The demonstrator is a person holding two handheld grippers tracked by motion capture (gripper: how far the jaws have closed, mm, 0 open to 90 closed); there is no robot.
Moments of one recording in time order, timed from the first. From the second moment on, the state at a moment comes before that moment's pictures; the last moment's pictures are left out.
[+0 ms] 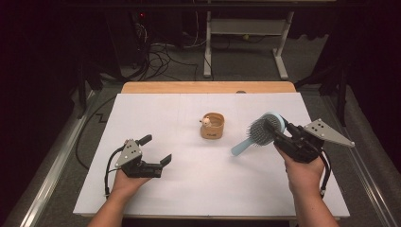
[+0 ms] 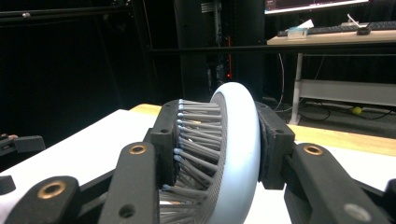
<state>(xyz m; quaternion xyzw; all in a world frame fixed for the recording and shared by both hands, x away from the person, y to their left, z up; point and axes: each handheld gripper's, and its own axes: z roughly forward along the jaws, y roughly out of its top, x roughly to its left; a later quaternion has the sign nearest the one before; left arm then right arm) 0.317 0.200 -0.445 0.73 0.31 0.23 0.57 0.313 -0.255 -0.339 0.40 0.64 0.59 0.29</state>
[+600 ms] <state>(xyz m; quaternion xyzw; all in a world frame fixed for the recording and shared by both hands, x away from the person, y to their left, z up) 0.316 0.200 -0.445 0.74 0.30 0.22 0.56 0.319 -0.247 -0.317 0.39 0.63 0.60 0.30</state>
